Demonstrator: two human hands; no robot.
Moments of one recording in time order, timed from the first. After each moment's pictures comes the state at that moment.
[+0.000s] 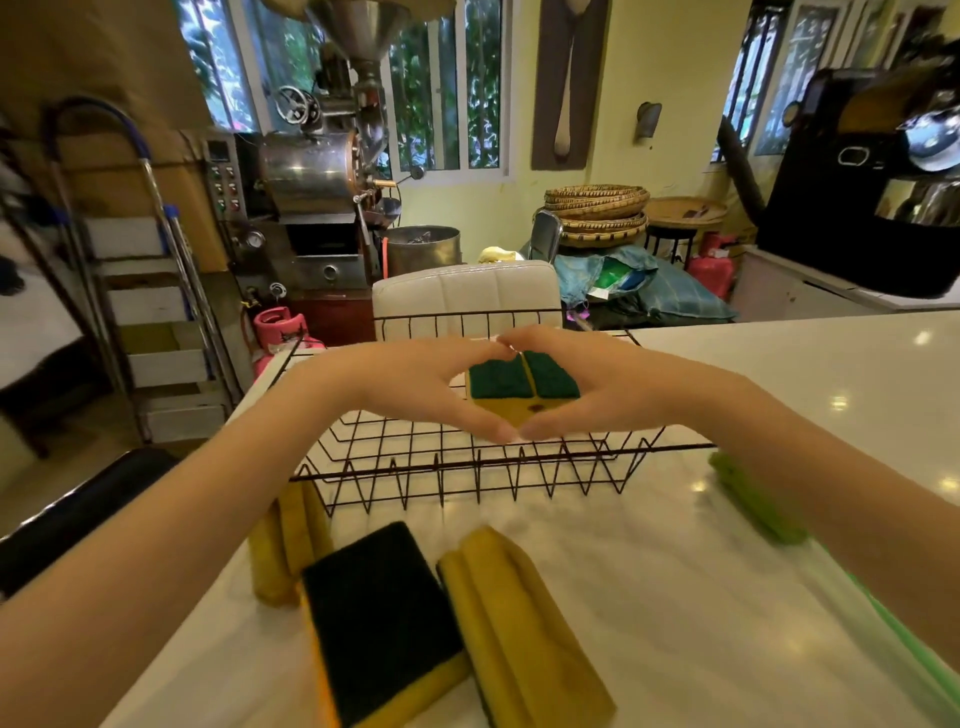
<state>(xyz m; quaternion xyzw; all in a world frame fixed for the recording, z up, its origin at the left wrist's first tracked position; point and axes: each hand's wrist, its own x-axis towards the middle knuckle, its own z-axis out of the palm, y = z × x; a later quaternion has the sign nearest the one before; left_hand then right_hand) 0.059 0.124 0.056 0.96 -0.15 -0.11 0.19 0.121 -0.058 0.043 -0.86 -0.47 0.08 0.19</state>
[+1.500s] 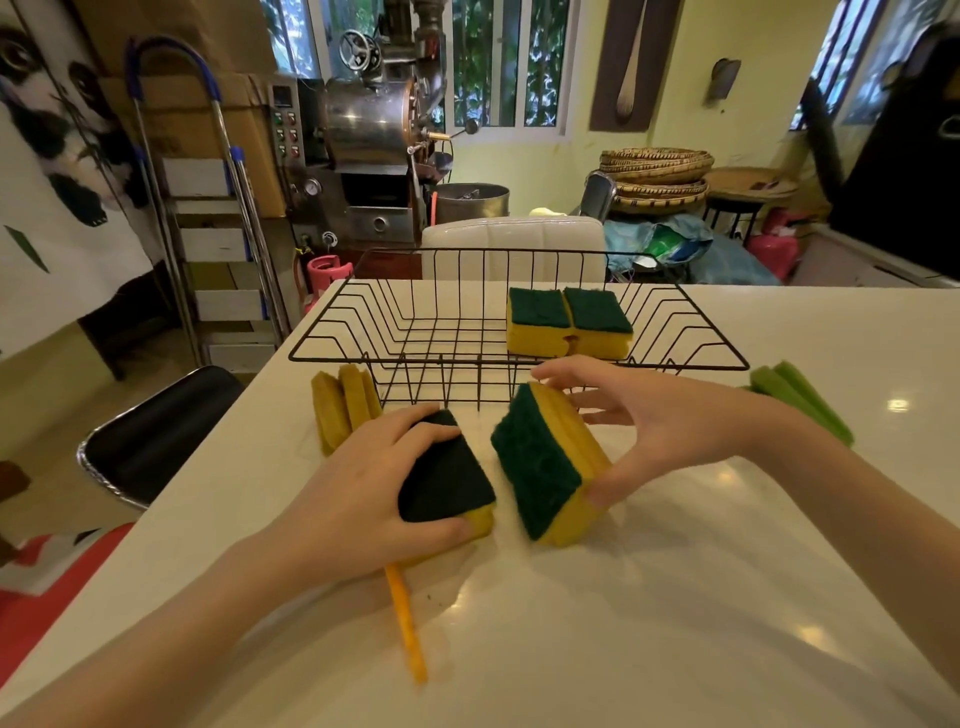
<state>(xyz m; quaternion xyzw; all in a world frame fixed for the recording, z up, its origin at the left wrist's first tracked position) -0.091 0.116 -0.053 0.97 -0.02 0.08 0.21 0.058 -0.093 0.002 -0.81 -0.47 0.27 0.23</state>
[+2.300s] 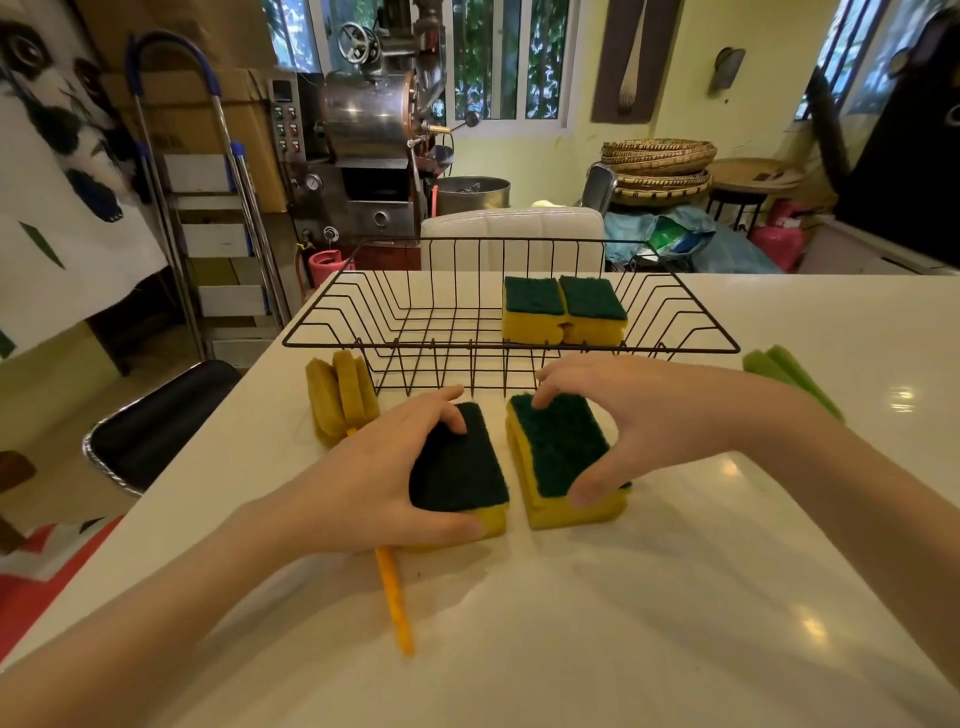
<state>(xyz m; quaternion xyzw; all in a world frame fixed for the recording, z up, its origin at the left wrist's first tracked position) -0.087 0.109 -0.043 0.97 -0.05 0.02 0.25 0.040 -0.091 0.012 -0.85 -0.49 0.18 0.07</state>
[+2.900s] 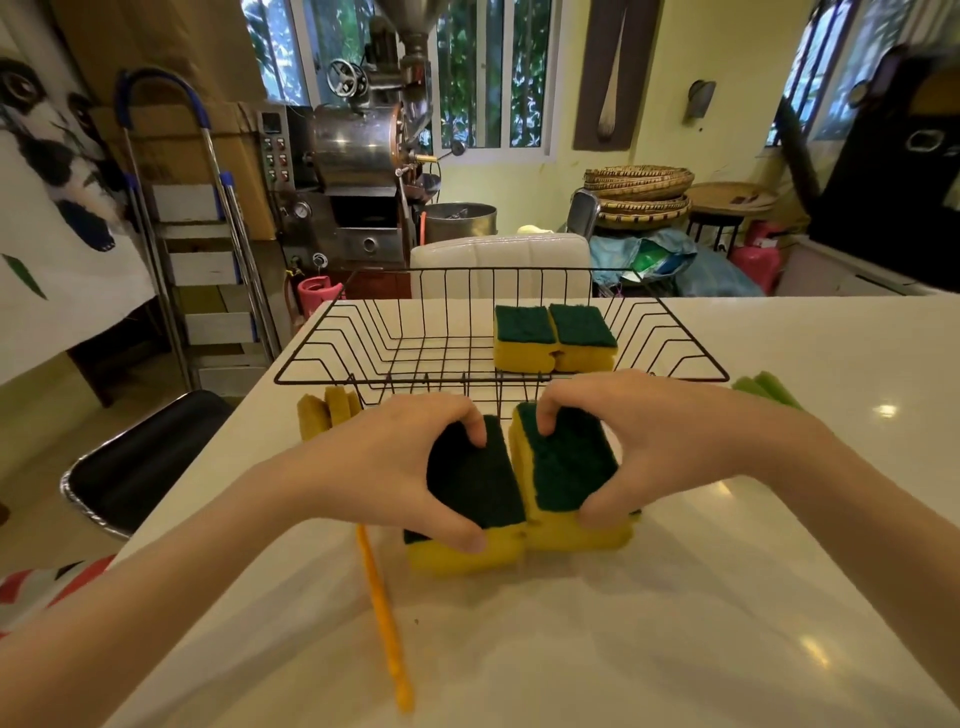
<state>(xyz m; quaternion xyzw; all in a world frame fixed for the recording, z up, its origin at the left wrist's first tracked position) -0.060 0.111 -0.001 0.97 -0.12 -0.03 0.21 0.042 -0.096 0.022 -0.84 -0.52 0.14 0.10</state>
